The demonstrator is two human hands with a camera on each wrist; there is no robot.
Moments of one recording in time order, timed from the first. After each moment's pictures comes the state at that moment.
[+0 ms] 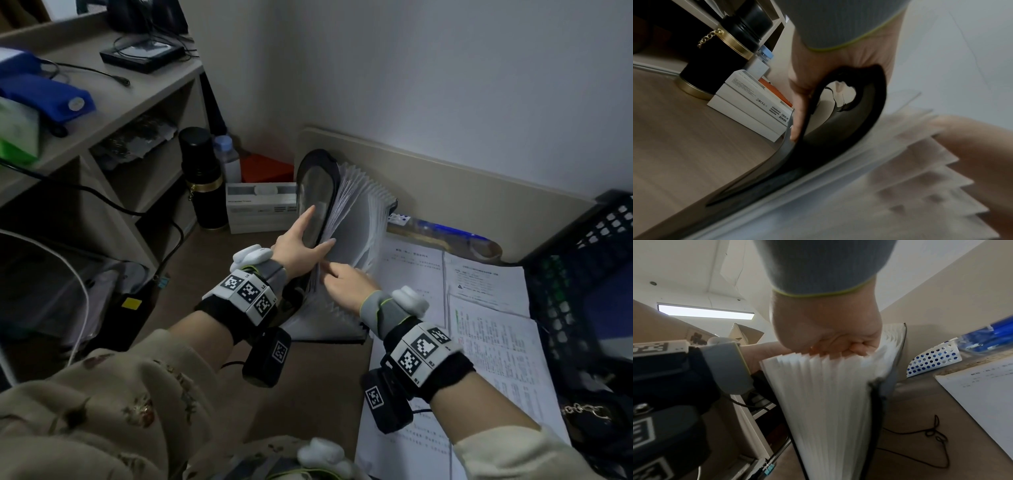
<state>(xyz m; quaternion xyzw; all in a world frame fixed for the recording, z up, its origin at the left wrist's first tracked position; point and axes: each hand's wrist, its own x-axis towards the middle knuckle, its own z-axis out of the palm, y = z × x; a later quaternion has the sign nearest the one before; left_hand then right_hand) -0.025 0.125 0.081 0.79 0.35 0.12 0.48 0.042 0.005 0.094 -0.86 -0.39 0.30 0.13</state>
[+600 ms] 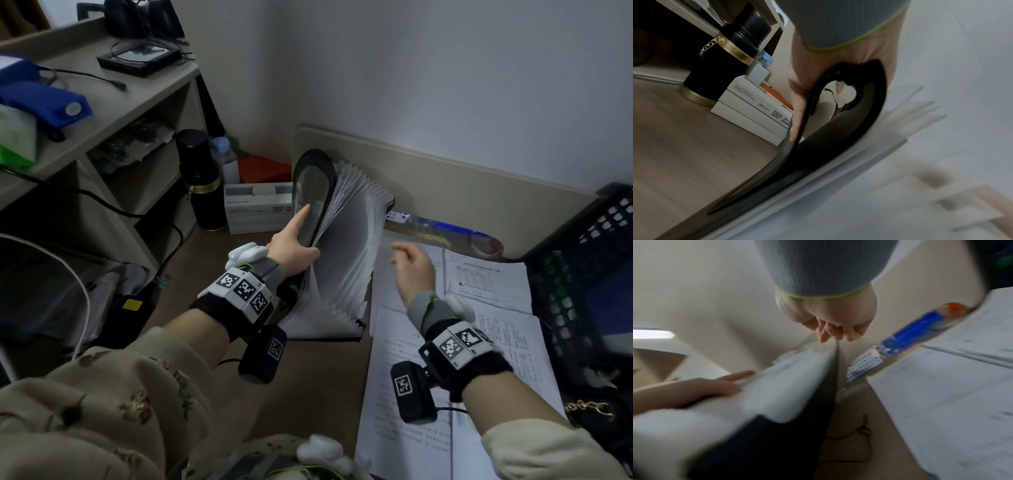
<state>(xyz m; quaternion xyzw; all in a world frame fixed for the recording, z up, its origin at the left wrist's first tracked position) -0.026 0.128 0.084 0.79 0.37 0.08 0.49 0.103 -0.046 0.076 -0.85 -0.15 0.12 0.49</state>
